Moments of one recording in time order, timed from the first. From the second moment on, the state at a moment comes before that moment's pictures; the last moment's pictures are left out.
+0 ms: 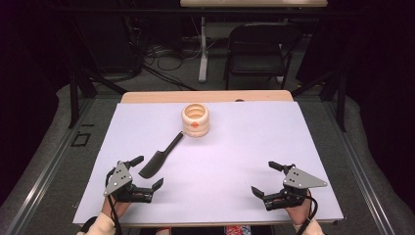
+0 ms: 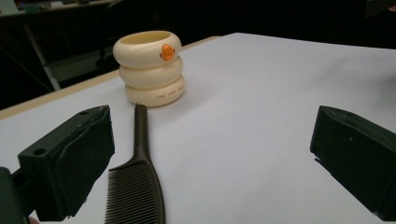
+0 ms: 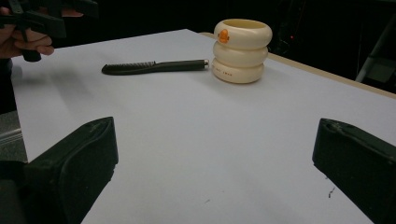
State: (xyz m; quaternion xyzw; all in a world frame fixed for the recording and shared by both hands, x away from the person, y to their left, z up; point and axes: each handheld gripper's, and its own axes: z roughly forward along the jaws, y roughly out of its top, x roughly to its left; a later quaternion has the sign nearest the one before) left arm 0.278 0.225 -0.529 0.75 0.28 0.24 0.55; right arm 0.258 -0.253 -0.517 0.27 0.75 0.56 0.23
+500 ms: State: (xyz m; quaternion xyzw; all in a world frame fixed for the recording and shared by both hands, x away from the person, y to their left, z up) left arm 0.290 0.216 -0.526 0.76 0.28 0.23 0.54; right arm 0.262 -0.249 -0.518 0.27 0.76 0.55 0.22
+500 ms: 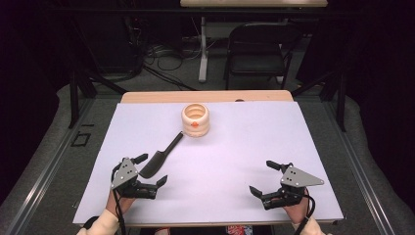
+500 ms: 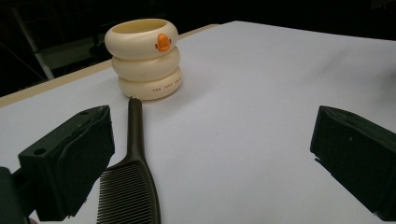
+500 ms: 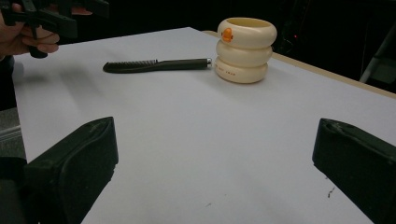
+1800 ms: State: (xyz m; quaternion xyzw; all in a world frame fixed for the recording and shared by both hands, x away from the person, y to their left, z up) left arm 0.370 0.184 -0.512 0.80 0.30 0.21 0.47; right arm 0.269 -0.246 -0.519 0.26 0.76 0.55 0.22
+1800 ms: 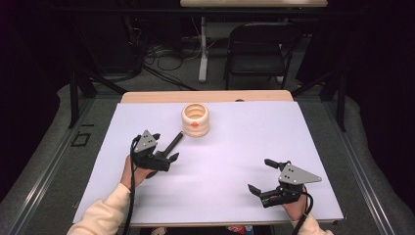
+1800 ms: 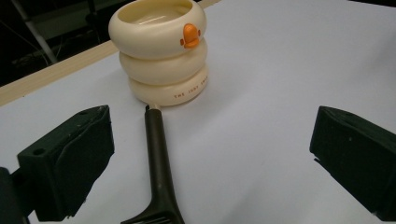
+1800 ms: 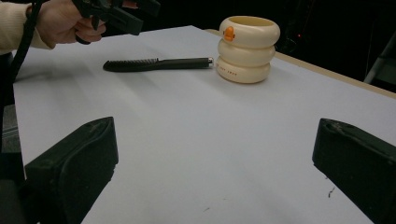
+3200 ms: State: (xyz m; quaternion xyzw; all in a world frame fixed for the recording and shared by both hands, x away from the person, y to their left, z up) left arm 0.441 0.160 -0.524 0.83 0.32 0.20 0.41; right arm 0.271 -0.244 -0.520 0.26 0.77 0.55 0.22
